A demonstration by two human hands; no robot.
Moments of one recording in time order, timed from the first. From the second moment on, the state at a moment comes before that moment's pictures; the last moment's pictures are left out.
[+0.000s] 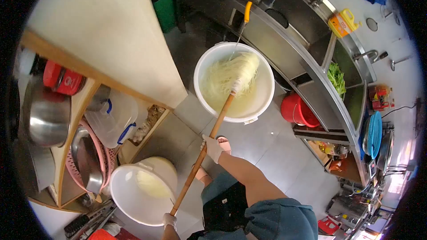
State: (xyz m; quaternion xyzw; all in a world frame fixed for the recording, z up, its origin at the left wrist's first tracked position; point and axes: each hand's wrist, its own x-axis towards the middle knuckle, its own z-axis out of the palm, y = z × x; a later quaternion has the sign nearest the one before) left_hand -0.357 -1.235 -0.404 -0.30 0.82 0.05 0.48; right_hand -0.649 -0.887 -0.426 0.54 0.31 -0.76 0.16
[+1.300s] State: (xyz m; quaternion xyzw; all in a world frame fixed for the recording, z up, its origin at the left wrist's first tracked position) left_hand -0.214 -1.251 -0.263 -0.29 0.86 0.06 0.41; right_hand -0.562 -0.903 -0.298 0.41 0.31 -0.81 0.29
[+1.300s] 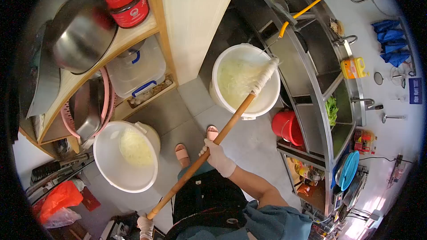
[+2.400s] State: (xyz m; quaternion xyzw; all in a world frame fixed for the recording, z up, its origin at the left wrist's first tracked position) left_hand -0.704 -0.992 0.008 0.32 0.83 -0.46 0.01; right_hand -0.763 -0.794 -0.411 0.53 -0.15 -0.83 0.07
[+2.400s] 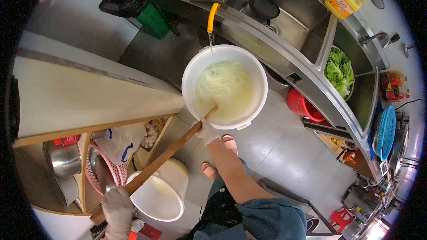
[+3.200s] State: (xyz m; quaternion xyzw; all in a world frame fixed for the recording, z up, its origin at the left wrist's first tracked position) left_hand -0.543 -1.268 -0.228 -0.11 0.97 -0.17 0.13; right_hand -0.715 -0.904 -0.427 0.55 0.14 -0.82 0.09
